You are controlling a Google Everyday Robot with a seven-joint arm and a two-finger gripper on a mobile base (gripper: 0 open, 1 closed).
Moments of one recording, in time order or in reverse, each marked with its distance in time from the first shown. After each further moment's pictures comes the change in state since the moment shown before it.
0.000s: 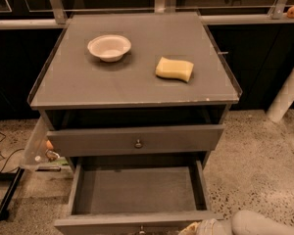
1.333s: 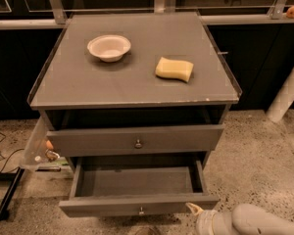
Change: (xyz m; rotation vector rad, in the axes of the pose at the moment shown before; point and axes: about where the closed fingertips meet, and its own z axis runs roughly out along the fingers) arm -0.021 -0.028 -0.008 0.063 -0.030 -0.031
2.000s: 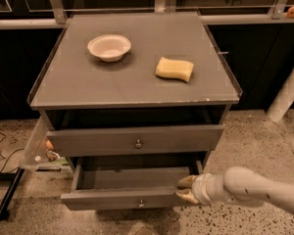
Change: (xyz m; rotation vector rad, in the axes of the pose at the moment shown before) arm -0.053 -0.101 -0.004 0.097 0.012 -0.100
